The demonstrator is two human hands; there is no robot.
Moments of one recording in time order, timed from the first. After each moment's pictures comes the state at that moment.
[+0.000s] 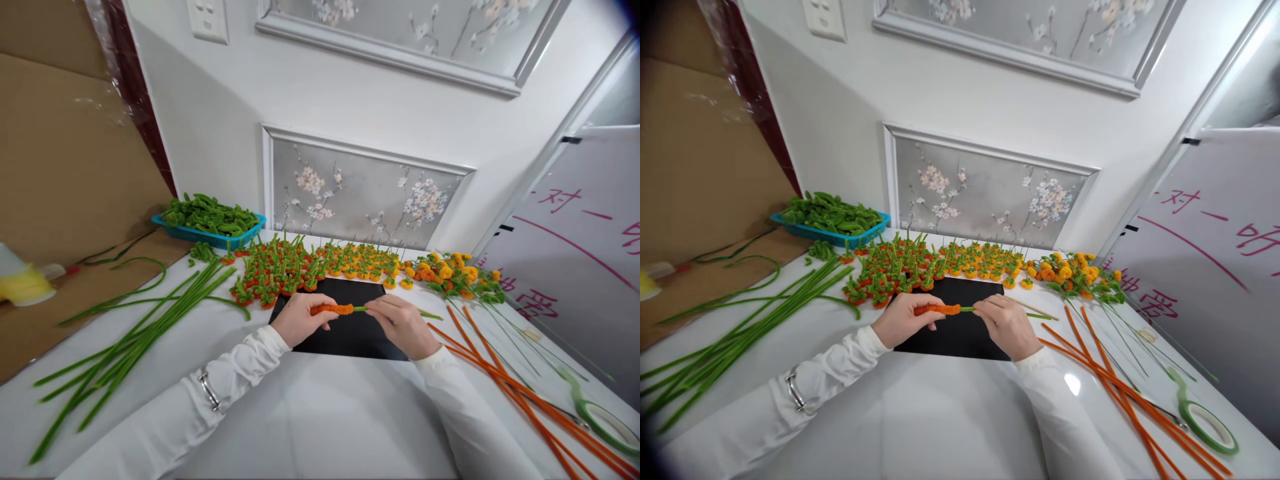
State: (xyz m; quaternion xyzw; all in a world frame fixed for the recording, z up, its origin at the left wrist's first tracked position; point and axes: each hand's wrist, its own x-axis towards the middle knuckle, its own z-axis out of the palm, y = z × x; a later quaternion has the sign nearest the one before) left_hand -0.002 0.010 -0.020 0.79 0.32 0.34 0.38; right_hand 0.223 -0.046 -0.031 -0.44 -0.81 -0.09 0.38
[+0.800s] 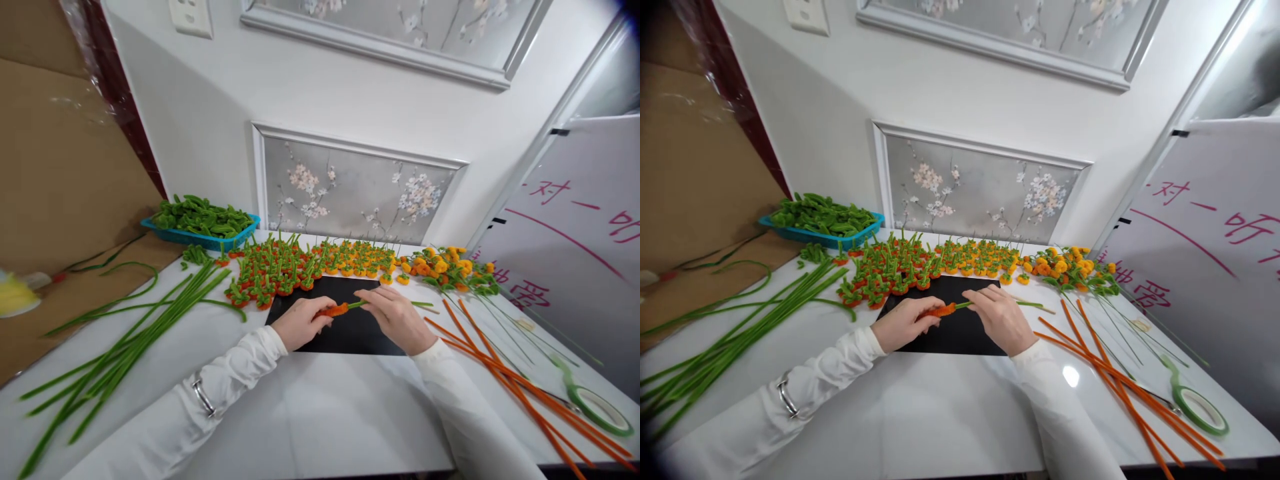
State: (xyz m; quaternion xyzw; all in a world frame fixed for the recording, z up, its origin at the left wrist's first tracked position) left_hand -0.002 0.008 -0.014 0.88 0.30 0.23 0.28; right_hand 0.216 -0.046 -0.021 -0.44 -0.82 -0.13 0.35
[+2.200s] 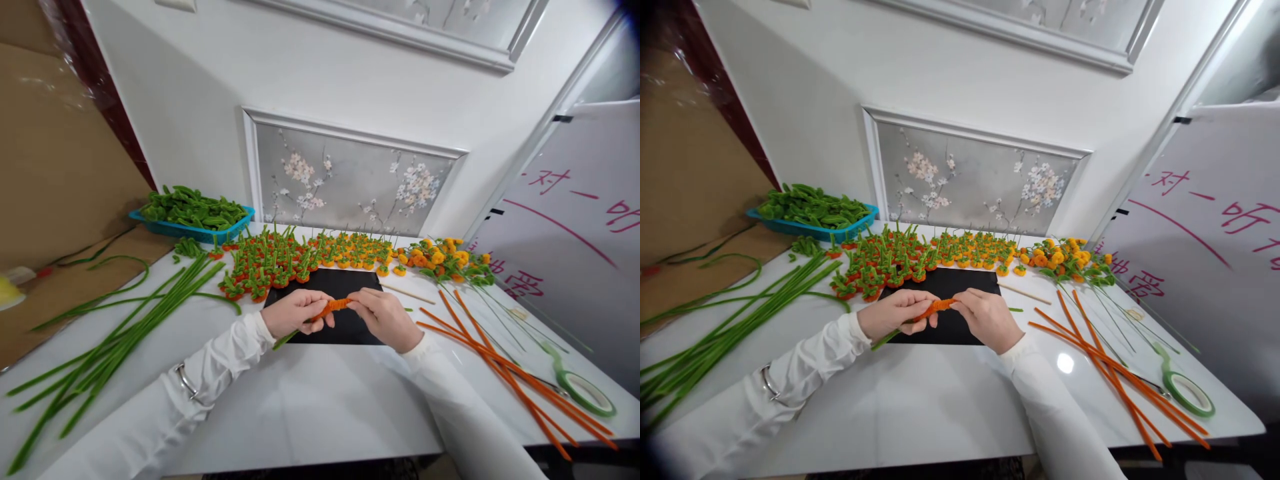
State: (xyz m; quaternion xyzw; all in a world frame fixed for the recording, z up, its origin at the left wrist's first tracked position) left_hand -0.001 0.008 -0.004 0.69 0.23 0.17 0.67; right_hand 0.200 -0.053 -0.021 -0.47 -0.81 -0.06 0.35
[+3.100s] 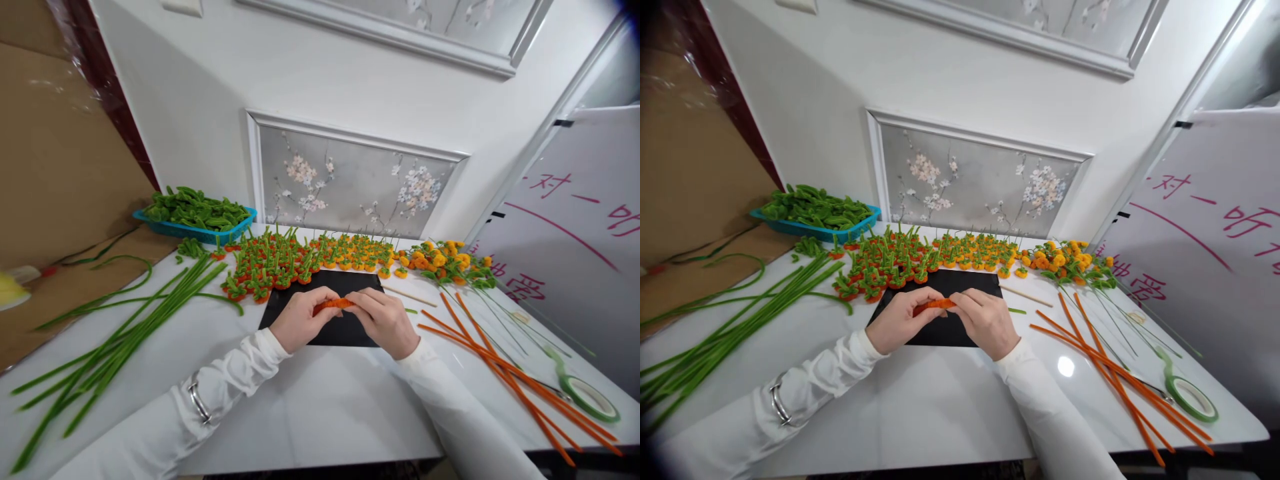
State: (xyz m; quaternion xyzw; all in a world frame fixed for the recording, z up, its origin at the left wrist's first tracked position) left_hand 0.008 -0.010 -0.007 0.81 0.26 0.34 0.41; right_hand 0.191 -0.057 -0.025 -0.44 -0.80 -0.11 0.39
